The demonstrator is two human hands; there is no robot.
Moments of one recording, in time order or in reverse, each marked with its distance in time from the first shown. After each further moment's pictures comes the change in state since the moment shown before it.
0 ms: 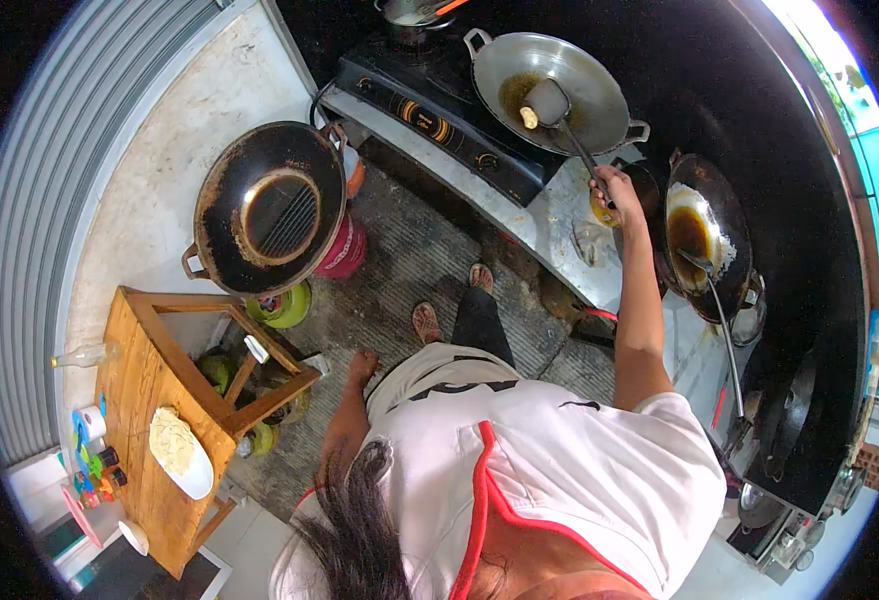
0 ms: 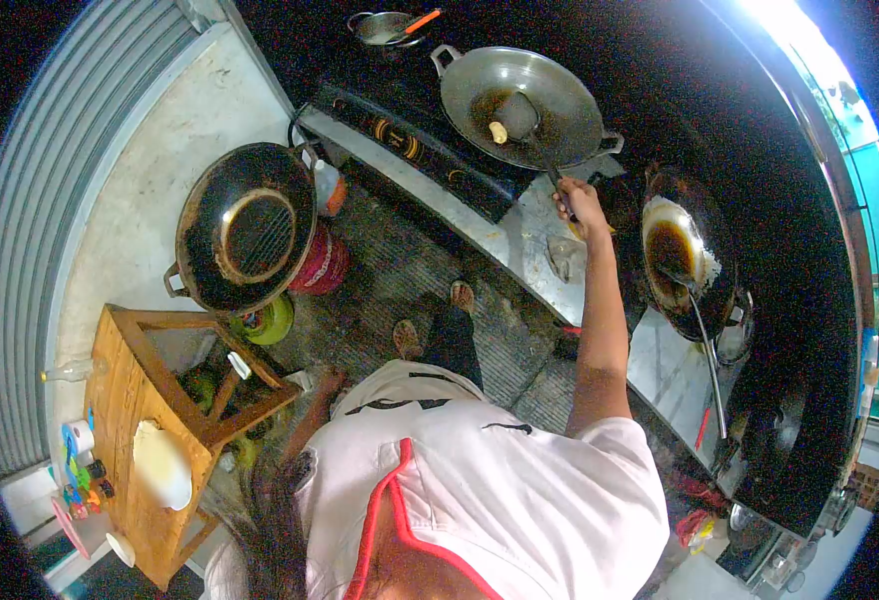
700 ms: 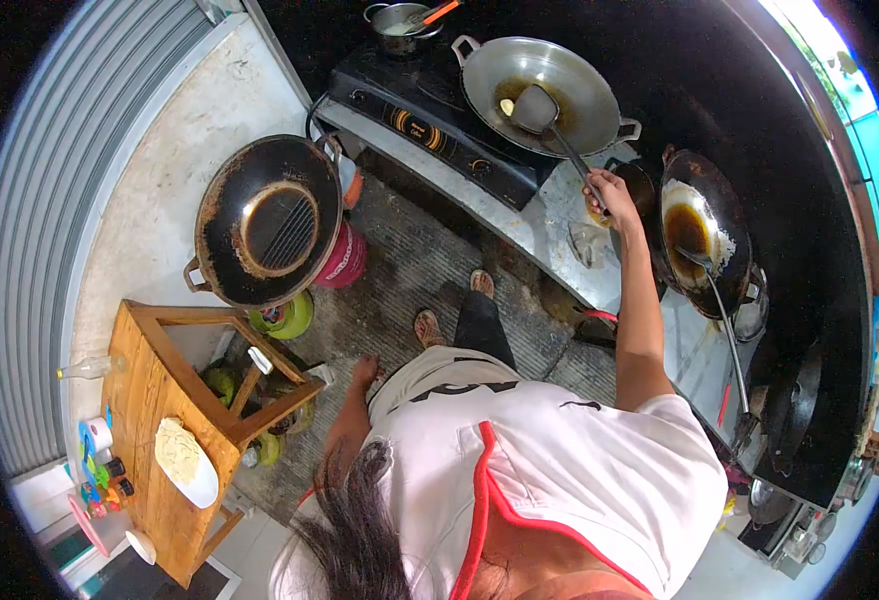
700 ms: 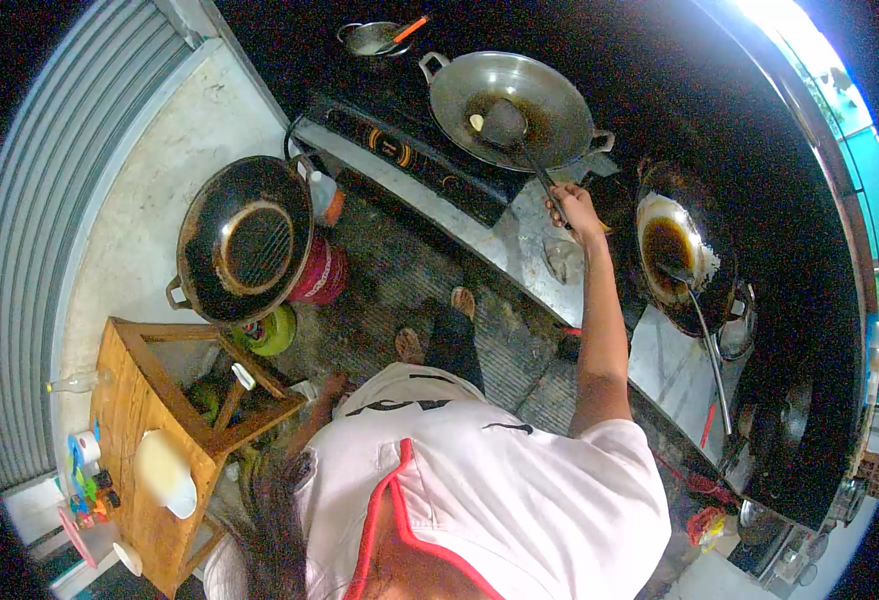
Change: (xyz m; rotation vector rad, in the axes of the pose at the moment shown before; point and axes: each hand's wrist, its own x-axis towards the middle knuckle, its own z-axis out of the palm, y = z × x) left_hand -0.019 0.054 -0.007 0.130 -0.025 -0.010; right_hand -0.011 0.000 -0.005 -0.114 -0.042 -0.027
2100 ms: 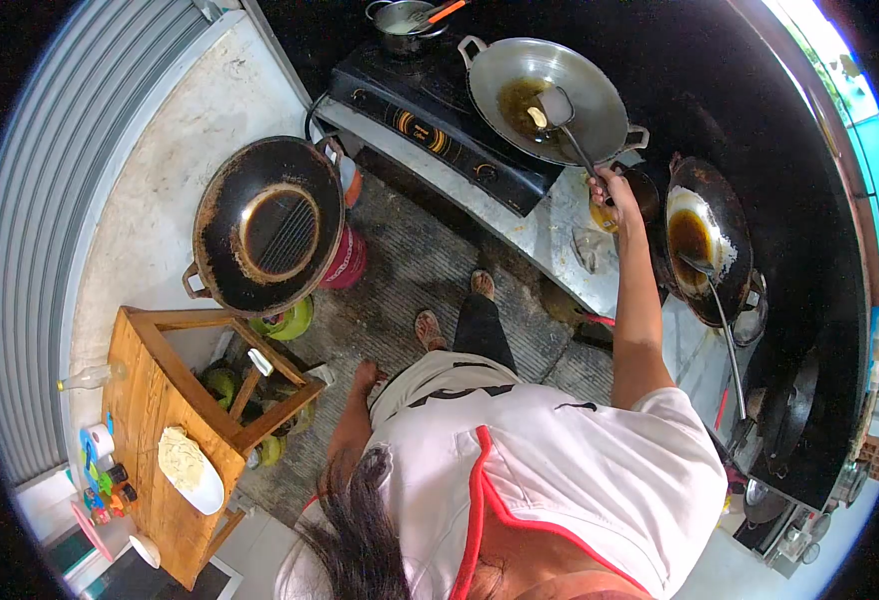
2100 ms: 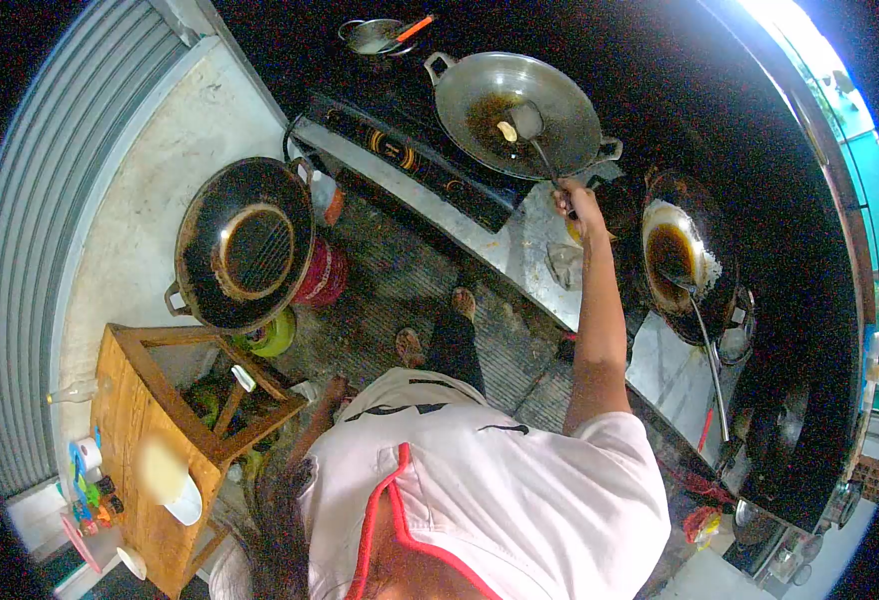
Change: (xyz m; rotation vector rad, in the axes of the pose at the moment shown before) left_hand 0.076 -0.087 0.025 -0.276 -0.217 -0.177; right_hand 0.043 0.001 -0.001 0.269 0.101 0.095
